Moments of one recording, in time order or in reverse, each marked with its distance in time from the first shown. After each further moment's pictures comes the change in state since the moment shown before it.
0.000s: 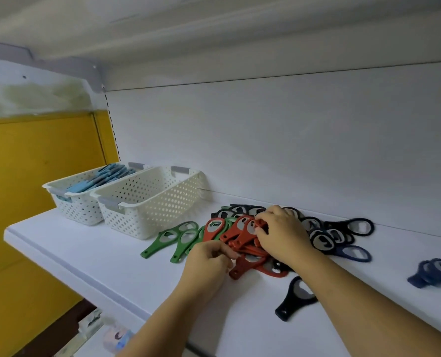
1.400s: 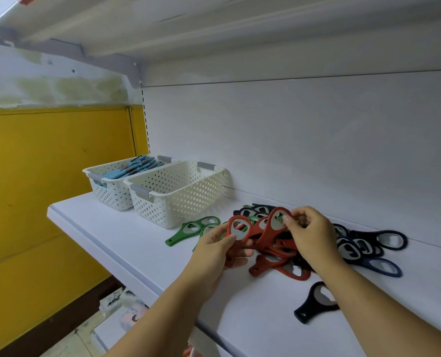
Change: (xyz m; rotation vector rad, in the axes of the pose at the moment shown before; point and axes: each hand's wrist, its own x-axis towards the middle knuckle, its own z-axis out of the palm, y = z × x) left_hand -0.003 -0.002 -0.019 -0.578 -0.068 -0.084; right_hand -0.009 -0.001 0.004 0.623 0.296 0.168
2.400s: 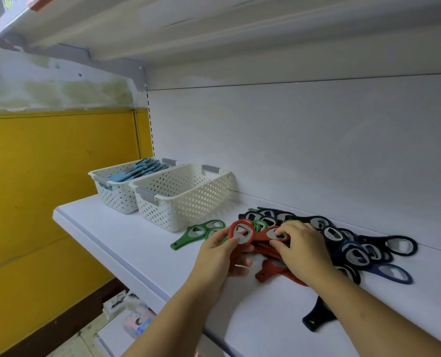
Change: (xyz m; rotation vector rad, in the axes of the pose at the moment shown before) left_hand 0.001 -0.001 -0.004 -0.008 0.058 -0.002; right_hand -0.008 0.005 0.021 -0.446 -0.196 -0.255
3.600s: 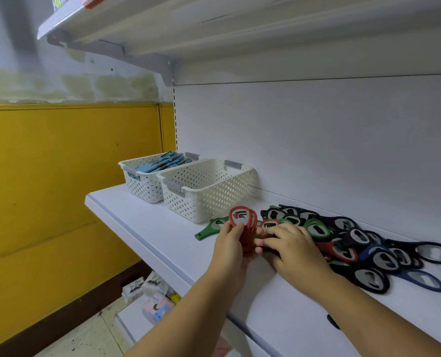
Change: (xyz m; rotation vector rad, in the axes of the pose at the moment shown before) left_hand 0.006 0.000 -0.008 -0.382 0.152 -0.024; right_hand -0.010 -0.038 0.023 -0.043 -0.038 -0.477
